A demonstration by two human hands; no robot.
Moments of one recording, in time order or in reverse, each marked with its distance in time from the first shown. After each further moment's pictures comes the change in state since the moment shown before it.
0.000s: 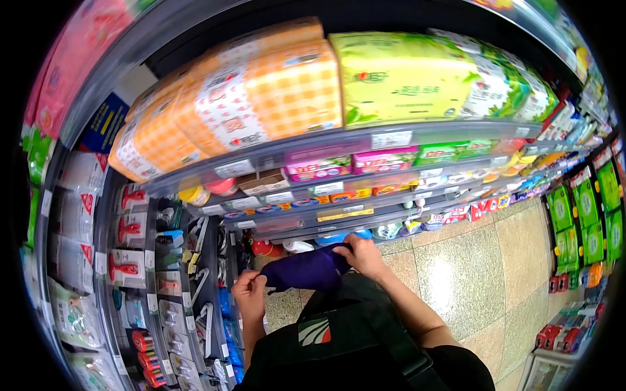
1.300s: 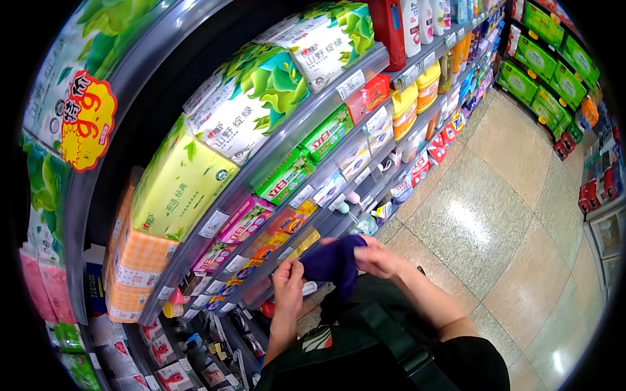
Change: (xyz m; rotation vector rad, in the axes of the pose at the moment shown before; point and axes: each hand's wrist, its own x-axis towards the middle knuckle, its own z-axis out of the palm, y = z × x) left_hand 0.022 0.043 0.252 -0.304 -0.750 -0.327; right_hand -0.096 0.095 -0.145 1.707 -0.008 0.018
